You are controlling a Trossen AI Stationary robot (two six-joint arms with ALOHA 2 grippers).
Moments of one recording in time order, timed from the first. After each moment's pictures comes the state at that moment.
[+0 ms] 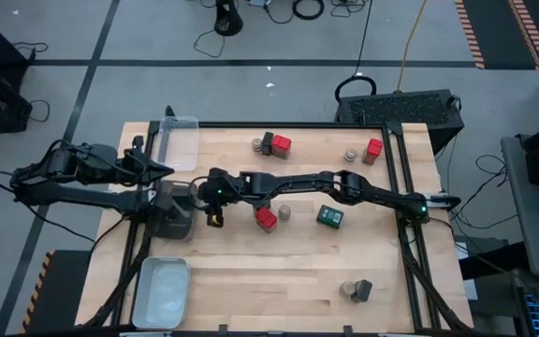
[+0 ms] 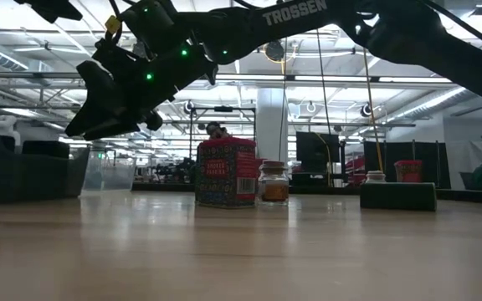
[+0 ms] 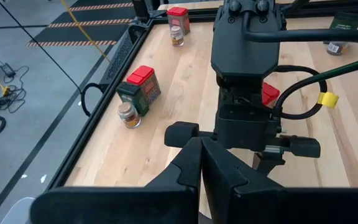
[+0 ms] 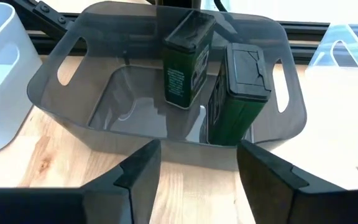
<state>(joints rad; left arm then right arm) 0.00 0.48 0.96 -1.00 -0.23 0.03 -0.04 2.60 2.35 -0.30 -0.05 -0.02</state>
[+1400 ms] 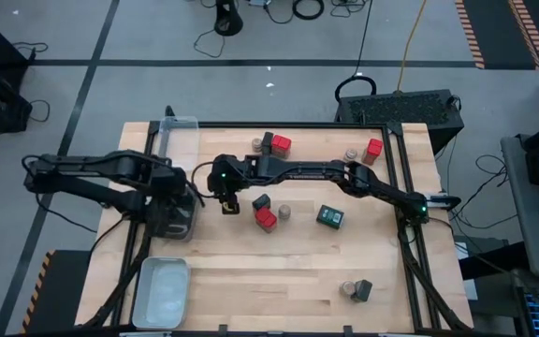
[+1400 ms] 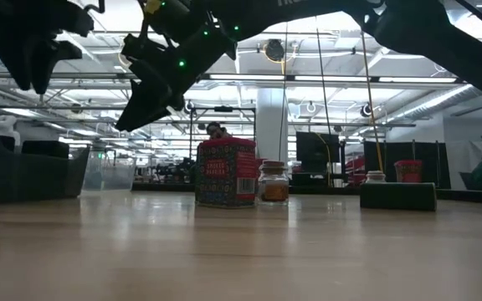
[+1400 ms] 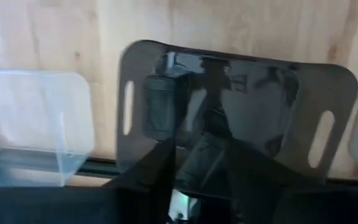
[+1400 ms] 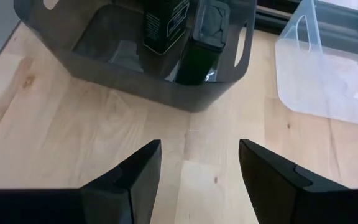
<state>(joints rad) 0.00 0.98 0.99 -1.48 -0.08 -0.02 -0.10 2.49 2.35 -0.61 -0.06 -0.24</state>
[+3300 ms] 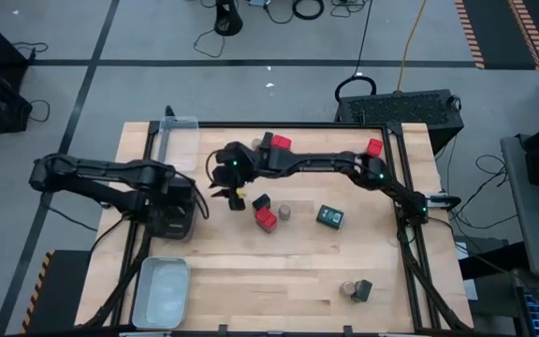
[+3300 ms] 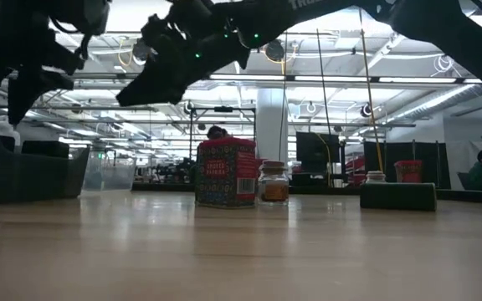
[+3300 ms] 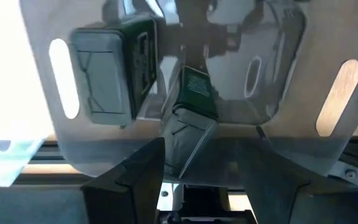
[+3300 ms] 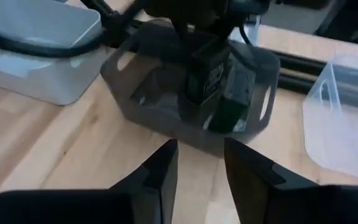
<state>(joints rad) 0.00 1.08 0.84 -1.47 0.00 0.04 -0.15 2.34 2.06 -0.29 -0.34 -0.28</state>
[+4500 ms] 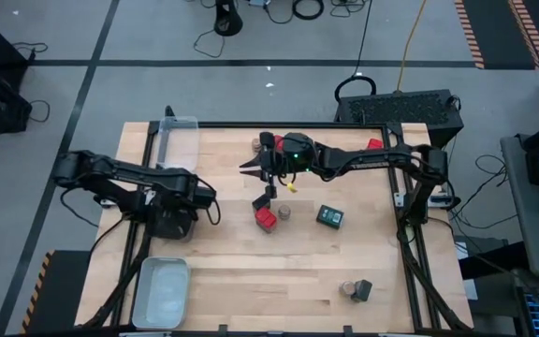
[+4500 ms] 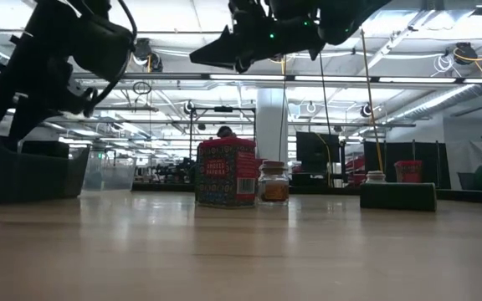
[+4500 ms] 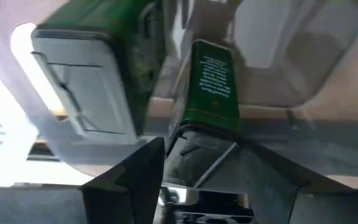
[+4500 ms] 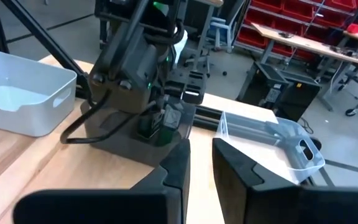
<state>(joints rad) 0.00 1.38 0.84 -1.47 -0.07 0.01 -0.20 1.79 1.26 0.33 -0.23 -0.27</state>
